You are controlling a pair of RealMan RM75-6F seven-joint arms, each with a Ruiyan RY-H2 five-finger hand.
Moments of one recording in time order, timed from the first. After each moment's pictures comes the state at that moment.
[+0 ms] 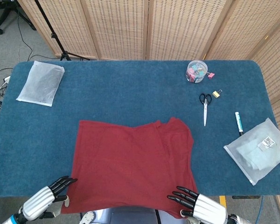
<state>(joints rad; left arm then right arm) -0.18 -1.47 0.43 -0.96 2.05 1.71 -0.60 0.37 -1.36 -0.42 -1.24 -2.26 1.68 0.19</state>
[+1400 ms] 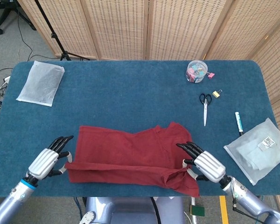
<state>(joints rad) -0.36 -1.32 0.13 -1.41 1.69 1.34 -0.31 0.50 -1.31 -0.18 -1.37 -1.84 1.36 0.44</state>
